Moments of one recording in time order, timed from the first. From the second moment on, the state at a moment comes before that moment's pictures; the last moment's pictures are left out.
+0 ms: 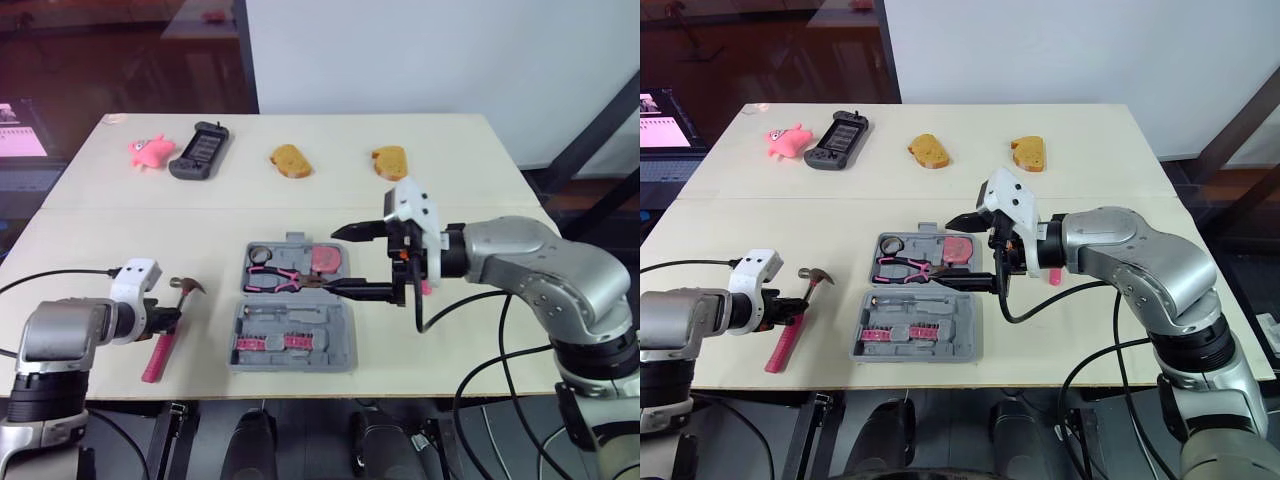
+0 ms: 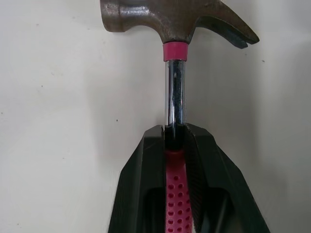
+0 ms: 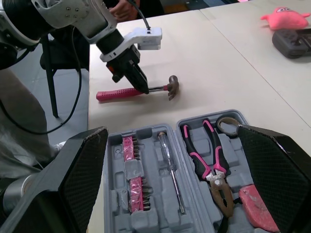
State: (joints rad) left arm -0.29 0.67 0.25 -0.10 -0.16 1.38 -0.71; right arm -0.66 -0.71 0.13 -0.50 0.75 0.96 0.82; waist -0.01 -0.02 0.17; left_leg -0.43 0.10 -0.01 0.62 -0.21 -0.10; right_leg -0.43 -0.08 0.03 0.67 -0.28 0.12
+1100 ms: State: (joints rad) left arm 0.04 0.56 0.36 -0.10 -0.33 0.70 -0.63; right arm -0.66 -0.71 0.13 -0.52 0.76 0.99 0.80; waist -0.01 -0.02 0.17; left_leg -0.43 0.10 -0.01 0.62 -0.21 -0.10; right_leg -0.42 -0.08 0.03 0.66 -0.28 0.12
